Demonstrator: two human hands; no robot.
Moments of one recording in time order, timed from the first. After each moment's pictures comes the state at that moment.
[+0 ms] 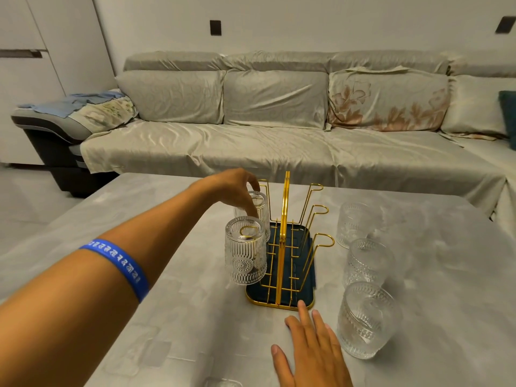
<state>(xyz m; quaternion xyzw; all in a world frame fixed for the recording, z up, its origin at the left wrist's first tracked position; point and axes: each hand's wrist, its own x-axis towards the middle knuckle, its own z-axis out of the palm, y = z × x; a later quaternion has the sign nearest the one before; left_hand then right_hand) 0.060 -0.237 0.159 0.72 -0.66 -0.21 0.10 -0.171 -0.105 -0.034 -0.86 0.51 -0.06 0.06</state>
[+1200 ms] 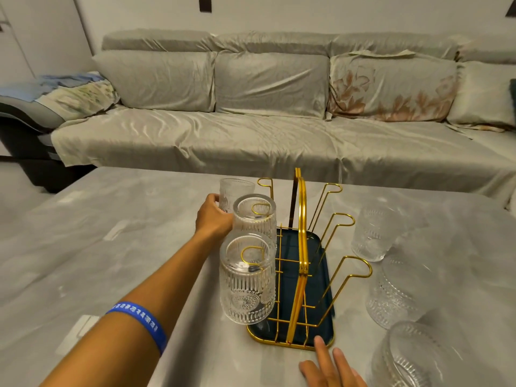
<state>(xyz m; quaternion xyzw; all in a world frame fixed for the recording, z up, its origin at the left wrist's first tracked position) 0.108 -0.291 0.019 0.75 -0.40 -0.22 0.48 -0.180 -0.143 -0.071 -0.83 0.42 -0.18 -0.32</state>
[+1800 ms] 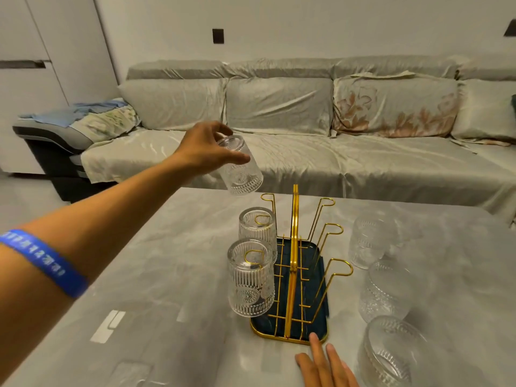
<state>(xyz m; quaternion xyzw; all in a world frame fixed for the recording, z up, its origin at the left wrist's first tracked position) 0.115 -0.250 0.212 0.68 -0.59 -0.10 0.43 -0.180 -0.136 -0.069 -0.82 0.41 -0.23 -0.32</state>
